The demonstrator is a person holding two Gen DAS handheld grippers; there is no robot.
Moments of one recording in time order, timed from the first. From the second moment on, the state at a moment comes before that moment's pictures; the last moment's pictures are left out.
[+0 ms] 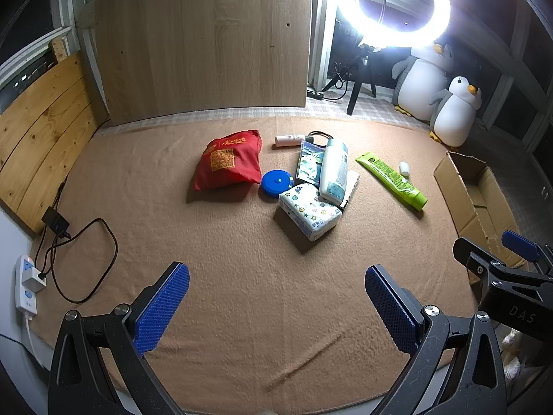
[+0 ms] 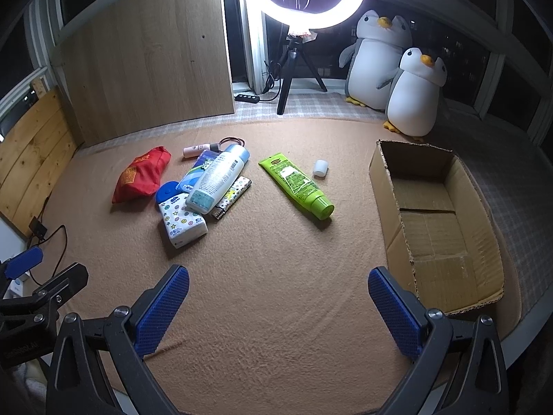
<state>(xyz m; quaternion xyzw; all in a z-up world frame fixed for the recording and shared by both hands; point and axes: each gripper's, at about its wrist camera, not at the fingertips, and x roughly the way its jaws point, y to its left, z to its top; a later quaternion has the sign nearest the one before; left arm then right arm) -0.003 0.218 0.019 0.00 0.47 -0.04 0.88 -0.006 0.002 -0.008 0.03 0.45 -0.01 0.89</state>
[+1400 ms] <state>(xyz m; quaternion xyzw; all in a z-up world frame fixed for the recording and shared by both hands) 0.009 0.218 0.014 0.00 0.47 -0.04 0.88 0.014 0.003 -0.018 0.04 0.48 -0.01 0.88</state>
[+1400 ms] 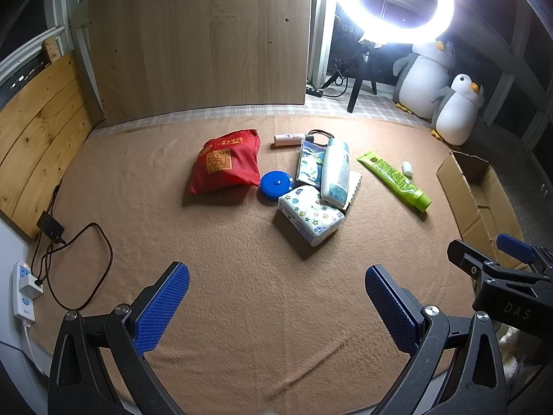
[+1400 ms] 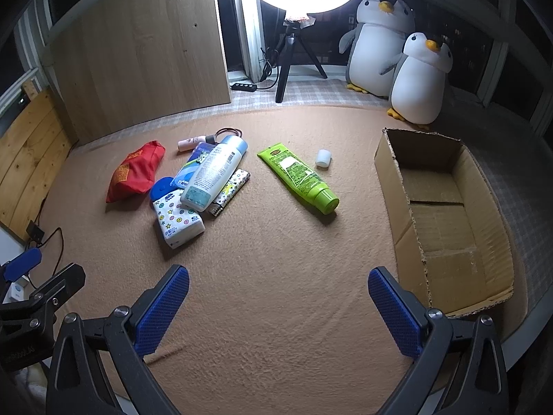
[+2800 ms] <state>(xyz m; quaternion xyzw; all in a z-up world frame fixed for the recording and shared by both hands) 0.132 0.207 -0.058 0.00 0.53 -0.04 0.85 0.011 -0.035 -0.035 0.06 0.51 -0.04 0.85</state>
